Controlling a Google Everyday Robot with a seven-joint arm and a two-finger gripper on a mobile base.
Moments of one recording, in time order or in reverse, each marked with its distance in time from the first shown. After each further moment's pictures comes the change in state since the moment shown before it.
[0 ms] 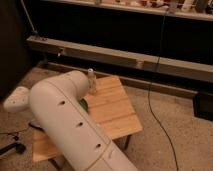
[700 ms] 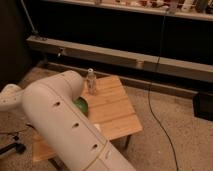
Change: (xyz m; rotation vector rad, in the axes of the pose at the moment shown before) arm -0.017 -0.007 -0.018 0.078 -0.009 -0.045
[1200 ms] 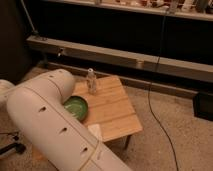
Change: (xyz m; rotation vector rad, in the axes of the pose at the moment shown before) arm 0.016 -0.025 -0.040 0.085 0.105 0.097
